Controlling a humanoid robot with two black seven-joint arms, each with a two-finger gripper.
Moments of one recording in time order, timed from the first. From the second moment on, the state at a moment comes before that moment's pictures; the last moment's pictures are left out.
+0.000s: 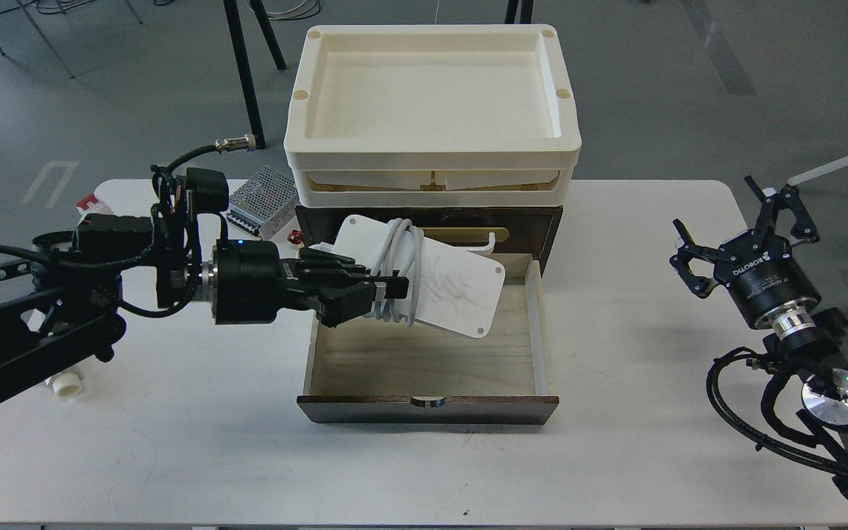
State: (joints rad) left arm -0.79 0.71 -0.42 -1.51 1.58 -0.33 -0.49; right arm 0.27 -0.46 1.04 1.05 0.02 0.41 0.27
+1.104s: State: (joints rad) left arm -0.67 0.31 -0.42 -1.05 1.67 -0.27 -0.49; right arm 0.27 -0.46 1.04 1.05 0.02 0.41 0.27
